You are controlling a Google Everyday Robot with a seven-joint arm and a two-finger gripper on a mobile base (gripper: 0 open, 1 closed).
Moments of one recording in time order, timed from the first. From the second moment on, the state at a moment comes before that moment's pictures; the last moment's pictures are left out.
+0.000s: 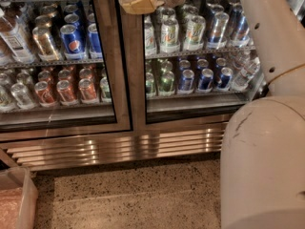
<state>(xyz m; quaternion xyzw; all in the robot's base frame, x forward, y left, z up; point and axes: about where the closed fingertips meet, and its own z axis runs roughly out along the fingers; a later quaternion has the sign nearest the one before) 0.686 0.055 1.027 -0.67 0.48 0.27 0.49</state>
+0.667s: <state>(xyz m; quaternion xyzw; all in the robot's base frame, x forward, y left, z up) 0.683 0.055 1.030 -0.67 0.48 0.27 0.49</state>
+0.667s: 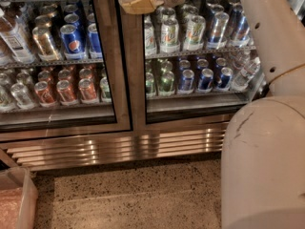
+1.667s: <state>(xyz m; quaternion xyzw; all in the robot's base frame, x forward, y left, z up) 0.678 0.053 1.031 -0.67 0.48 0.27 0.49</state>
